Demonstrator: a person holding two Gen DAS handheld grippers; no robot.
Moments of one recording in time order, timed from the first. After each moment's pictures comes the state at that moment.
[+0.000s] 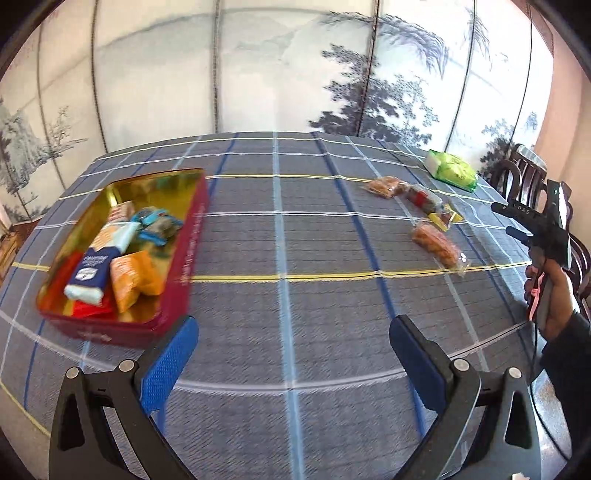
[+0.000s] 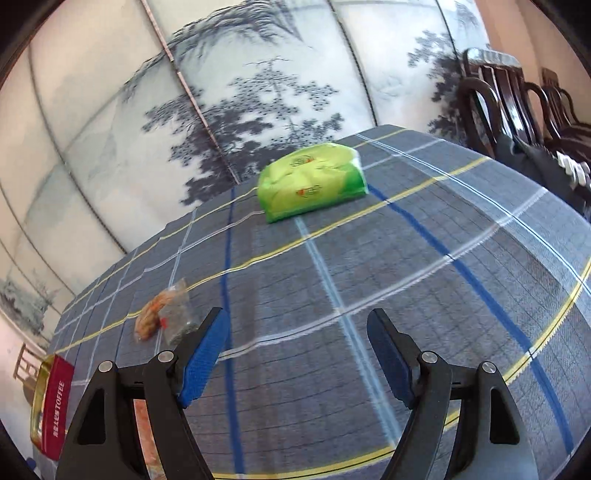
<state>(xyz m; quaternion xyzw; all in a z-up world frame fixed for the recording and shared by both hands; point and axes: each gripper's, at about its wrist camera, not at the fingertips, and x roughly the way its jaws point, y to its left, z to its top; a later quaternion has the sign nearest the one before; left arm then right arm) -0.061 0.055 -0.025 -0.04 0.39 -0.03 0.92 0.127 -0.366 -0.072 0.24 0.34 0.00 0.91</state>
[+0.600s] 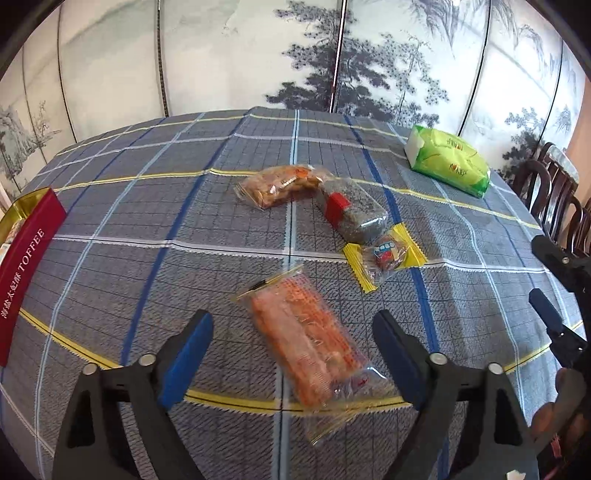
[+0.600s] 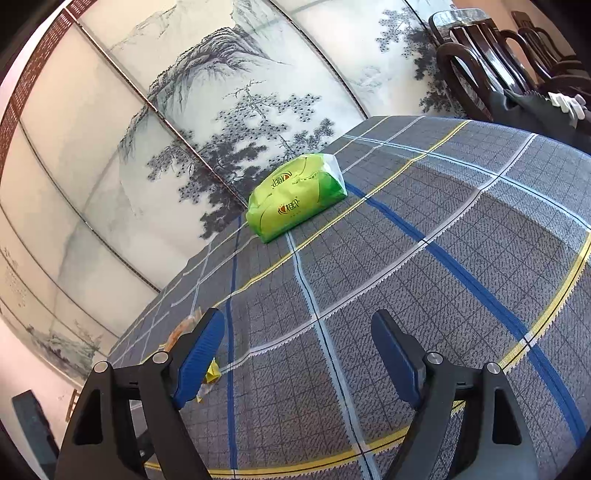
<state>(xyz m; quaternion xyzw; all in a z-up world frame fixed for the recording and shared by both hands) 0.094 -0.144 -0.078 -0.05 0.43 0.04 0.90 0.108 -0.408 -0.090 0.34 0.29 0.05 0.89</state>
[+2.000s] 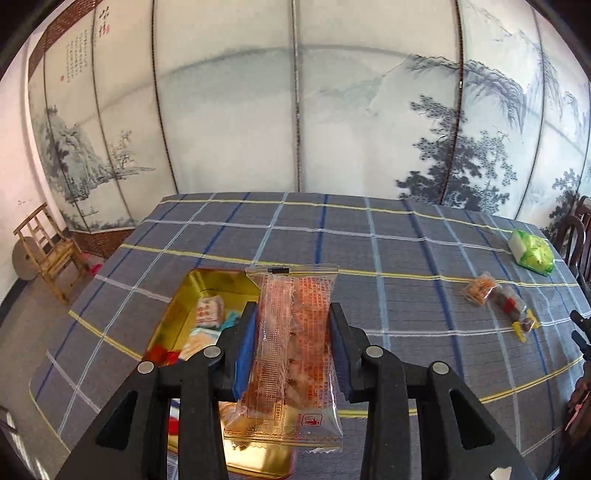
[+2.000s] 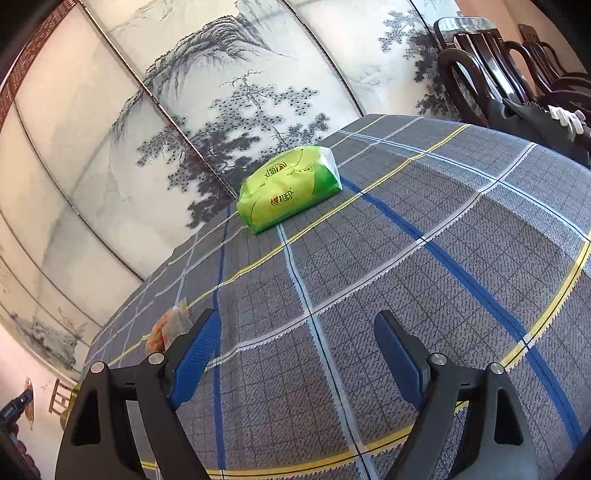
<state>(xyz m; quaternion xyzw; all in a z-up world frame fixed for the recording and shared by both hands) 0.016 0.160 0.040 -0.03 0.34 0.13 0.93 0.117 -0.396 -0.089 0.30 0.32 0.02 0.90</state>
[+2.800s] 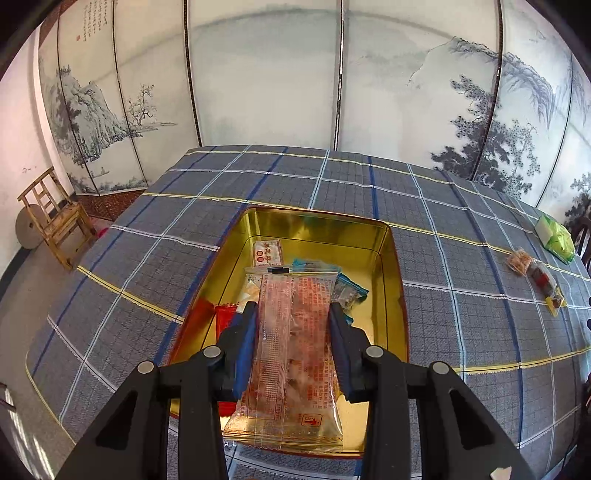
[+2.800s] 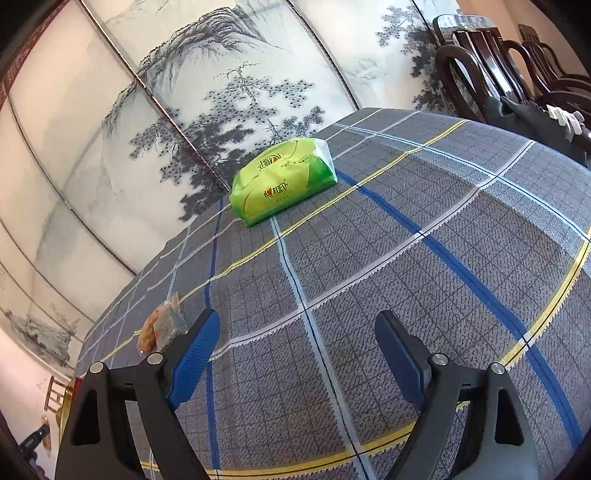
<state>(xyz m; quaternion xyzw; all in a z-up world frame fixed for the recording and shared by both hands) -0.003 0.228 -0.008 -0.06 0.38 0.14 0.91 0.122 -0.392 -0.092 0.29 0.33 0.01 0.90</state>
